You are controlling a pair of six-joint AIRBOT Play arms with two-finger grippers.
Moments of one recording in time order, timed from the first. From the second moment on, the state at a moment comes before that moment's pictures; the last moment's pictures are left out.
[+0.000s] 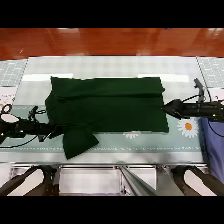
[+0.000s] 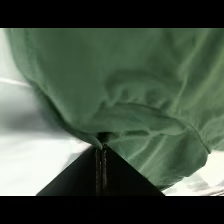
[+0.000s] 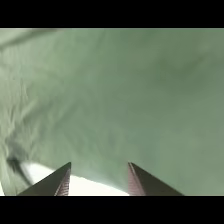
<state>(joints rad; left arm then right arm) 0.33 -1.11 0.44 0.94 -1.09 -1.41 -0.35 -1.05 0.67 -0.71 1.18 1.16</state>
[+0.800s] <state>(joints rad) 0.31 -1.12 0.49 0.93 -1.12 -1.35 -0.56 -1.21 0.51 -0.92 1.24 1.29</state>
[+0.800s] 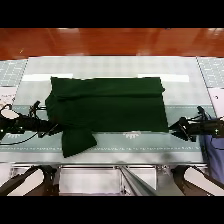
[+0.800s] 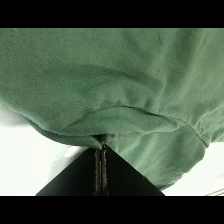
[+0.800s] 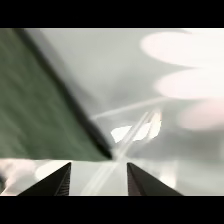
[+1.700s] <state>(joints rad) 0.31 -1.22 0.81 0.93 -1.12 -1.32 -0.34 -1.37 0.93 -0.82 1.20 1.19</state>
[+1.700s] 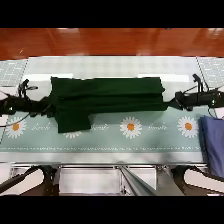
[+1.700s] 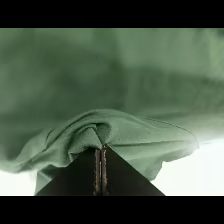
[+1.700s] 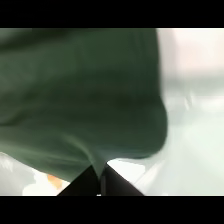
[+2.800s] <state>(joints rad) 0.20 -1.94 1.69 0.92 -1.18 -1.47 -0.26 -1.88 1.47 -0.65 1.08 1.24</state>
